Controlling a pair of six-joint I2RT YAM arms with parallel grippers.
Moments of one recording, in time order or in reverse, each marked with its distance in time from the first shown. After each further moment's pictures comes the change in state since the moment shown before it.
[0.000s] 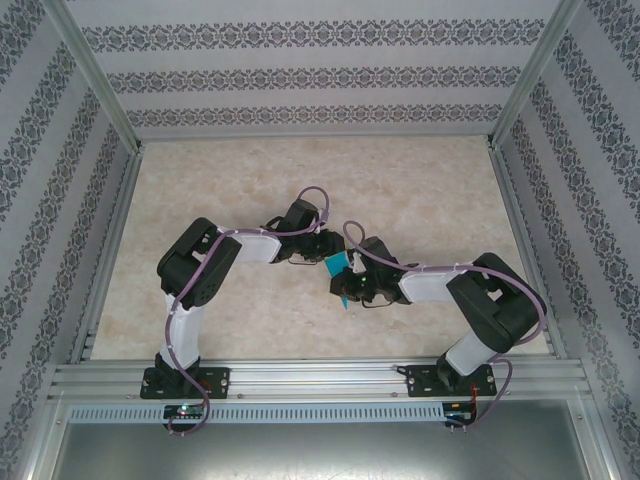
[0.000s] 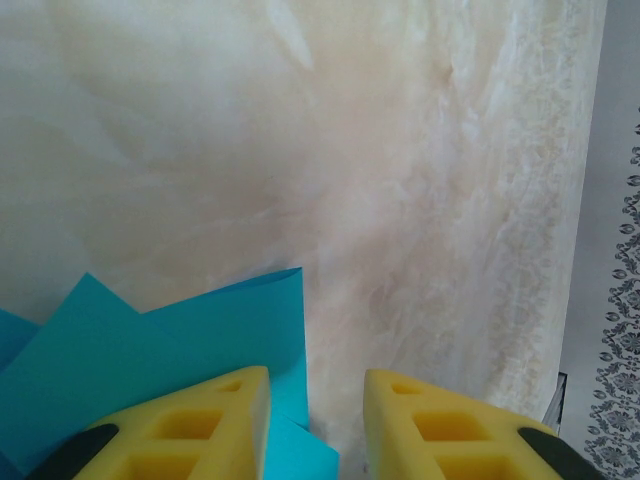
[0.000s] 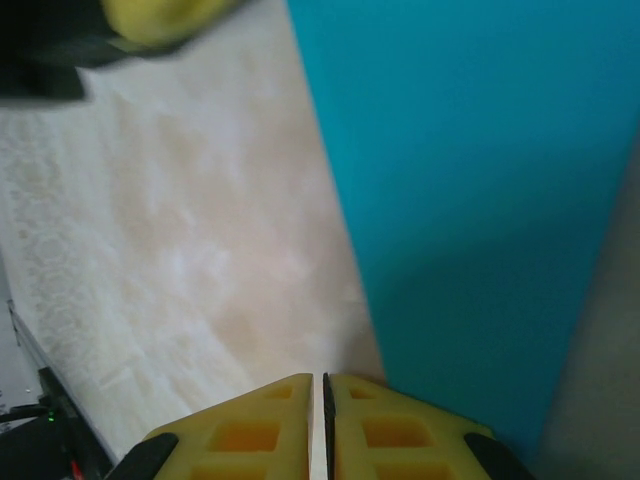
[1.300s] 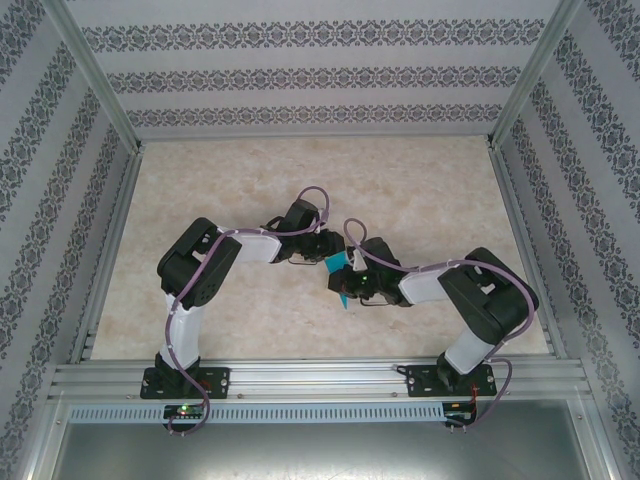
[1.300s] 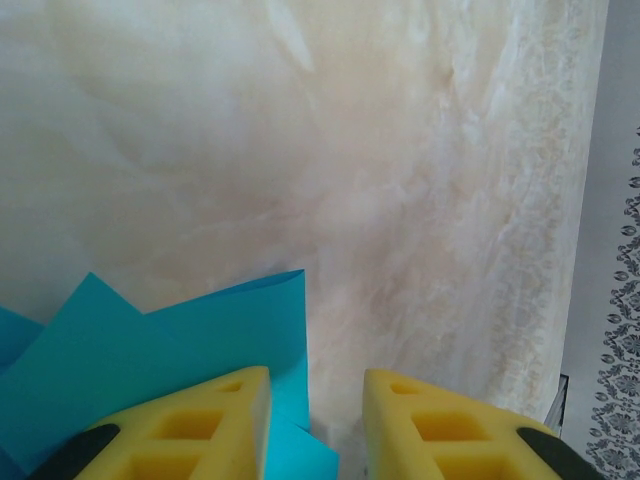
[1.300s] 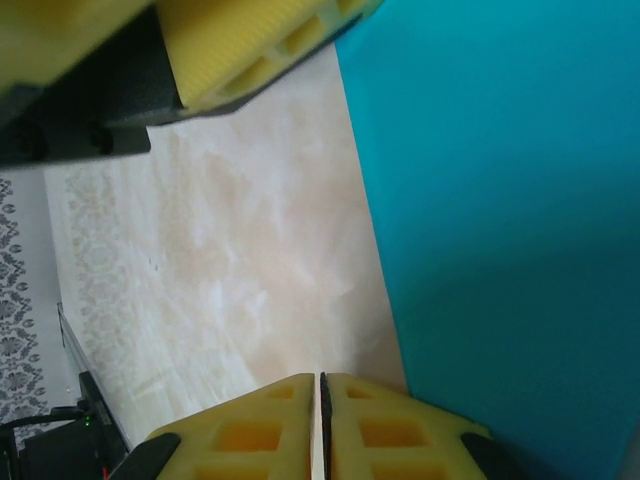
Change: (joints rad) left arm -0.001 0.002 0.002 0.000 -0.005 0.000; right arm -0.022 0.043 -0.048 0.197 -0.042 0.026
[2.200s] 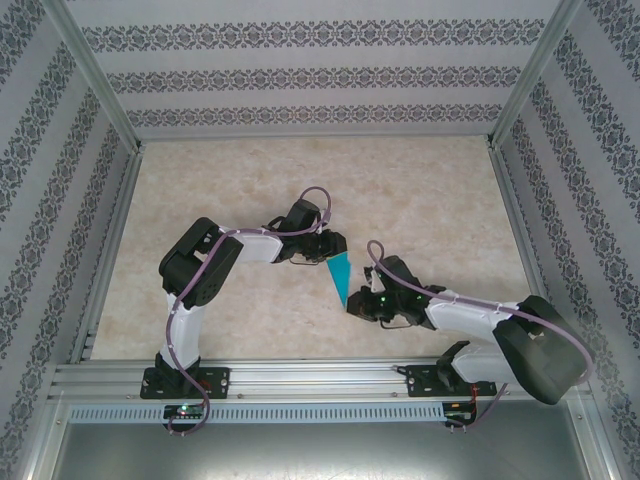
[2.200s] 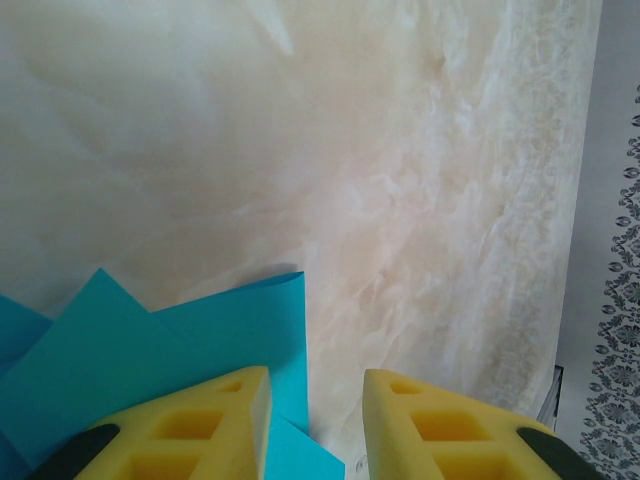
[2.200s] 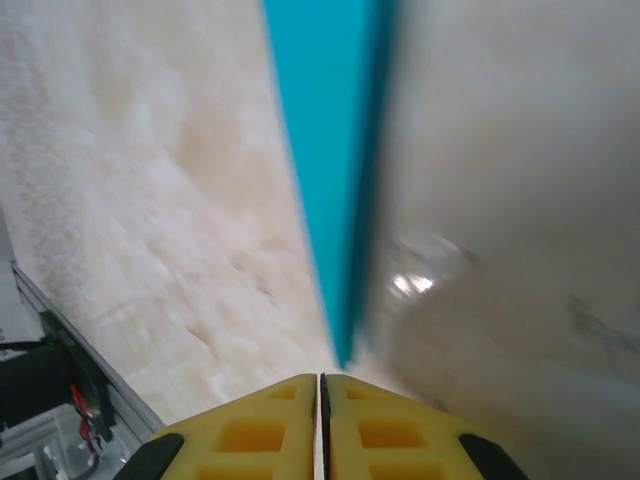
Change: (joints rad) left arm -0.006 0.008 0.010 0.000 0.014 0.000; right arm 0.039 -0.379 -0.123 -0.353 0.056 0.003
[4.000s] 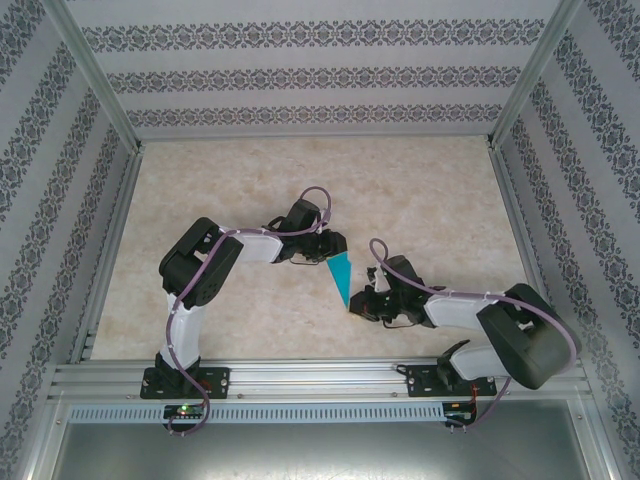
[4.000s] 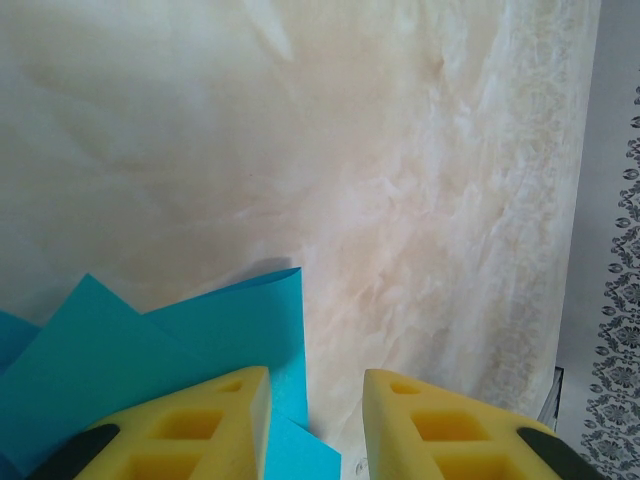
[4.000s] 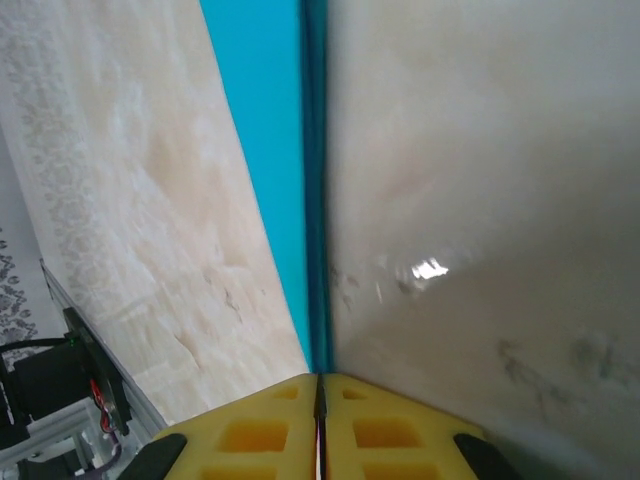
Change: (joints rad) left arm 0.000 0.002 0.001 0.005 0.000 -0.001; right arm -0.083 0.078 -0.071 0.113 -0.115 -0.008
